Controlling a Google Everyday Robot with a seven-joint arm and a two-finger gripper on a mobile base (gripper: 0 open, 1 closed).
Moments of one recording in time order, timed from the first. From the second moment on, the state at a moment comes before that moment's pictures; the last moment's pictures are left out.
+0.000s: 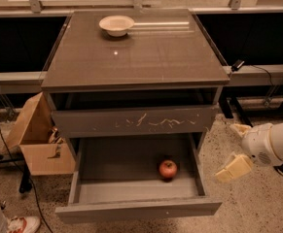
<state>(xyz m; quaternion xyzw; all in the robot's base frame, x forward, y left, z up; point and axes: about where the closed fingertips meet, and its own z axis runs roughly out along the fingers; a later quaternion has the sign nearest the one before) 0.457 -0.239 0.733 -0.44 0.83 0.15 0.31</state>
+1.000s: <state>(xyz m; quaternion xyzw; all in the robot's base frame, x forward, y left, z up) 0.490 -0.241 0.638 -0.43 0.84 0.13 0.32</state>
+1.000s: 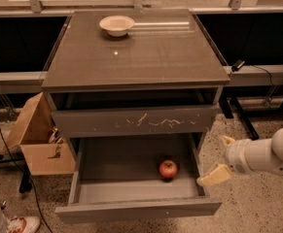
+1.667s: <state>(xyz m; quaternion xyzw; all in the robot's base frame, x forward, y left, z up) 0.534 -0.224 0.520 -0.42 0.82 0.18 0.34</state>
